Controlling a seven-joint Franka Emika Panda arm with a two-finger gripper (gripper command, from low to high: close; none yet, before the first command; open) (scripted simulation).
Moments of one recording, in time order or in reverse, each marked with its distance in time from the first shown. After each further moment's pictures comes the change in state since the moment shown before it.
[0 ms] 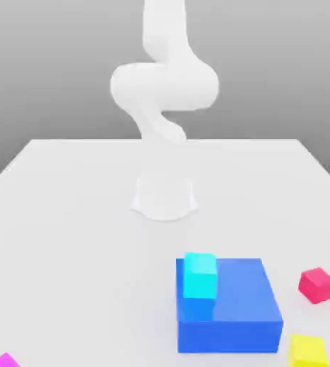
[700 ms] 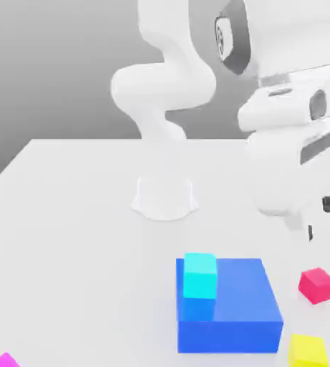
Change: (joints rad) arm 0.331 0.765 -0.034 0.039 0.155 0.199 -0.724
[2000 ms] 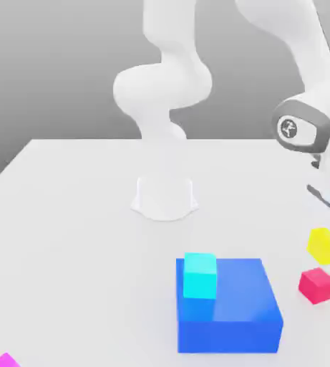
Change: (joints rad) arm 0.224 0.135 0.176 -0.311 -0.235 0.233 -0.252
